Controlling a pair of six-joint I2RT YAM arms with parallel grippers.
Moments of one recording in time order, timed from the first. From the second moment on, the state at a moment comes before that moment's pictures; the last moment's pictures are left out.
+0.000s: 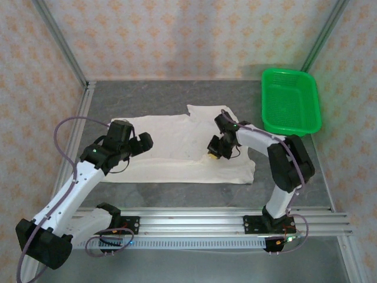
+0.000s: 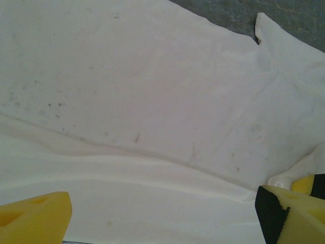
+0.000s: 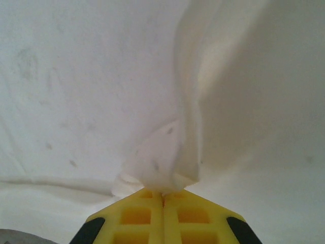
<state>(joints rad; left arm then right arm) -0.33 0.99 0.91 -0.81 -0.09 -0.73 0.47 1.77 1.11 -0.65 -0.36 0.93</state>
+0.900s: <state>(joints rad) -0.25 0.99 0.84 -0.84 -0.20 -0.81 0.17 1.34 1.13 -0.71 -0.33 0.77</state>
